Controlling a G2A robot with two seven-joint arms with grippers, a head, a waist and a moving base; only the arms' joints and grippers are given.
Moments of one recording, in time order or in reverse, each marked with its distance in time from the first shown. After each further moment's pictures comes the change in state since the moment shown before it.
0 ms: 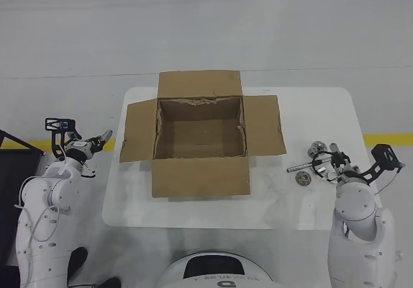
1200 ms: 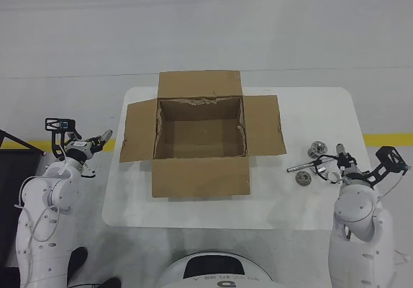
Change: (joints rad) left arm 0.000 0.000 0.000 0.000 0.000 0.000 0.000; right arm 0.004 0.007 0.025 0.064 -0.098 0.008 -0.087
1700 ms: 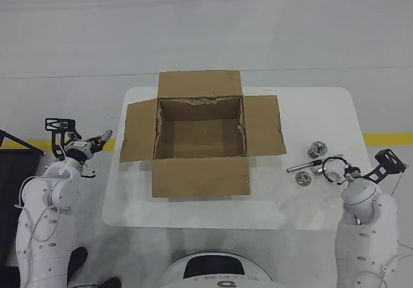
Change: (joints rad) left arm 0.000 0.000 0.000 0.000 0.000 0.000 0.000; right arm 0.122 0.040 0.068 0.146 -0.237 0.072 0.322
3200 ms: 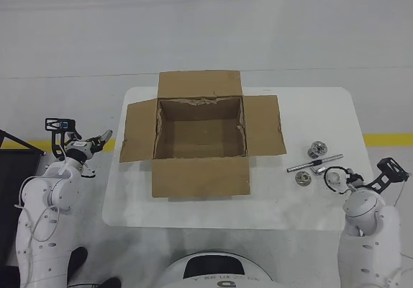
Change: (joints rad) left arm 0.000 0.000 0.000 0.000 0.000 0.000 0.000; right arm -0.097 0.000 0.008 -0.038 0.012 -0.070 -0.041
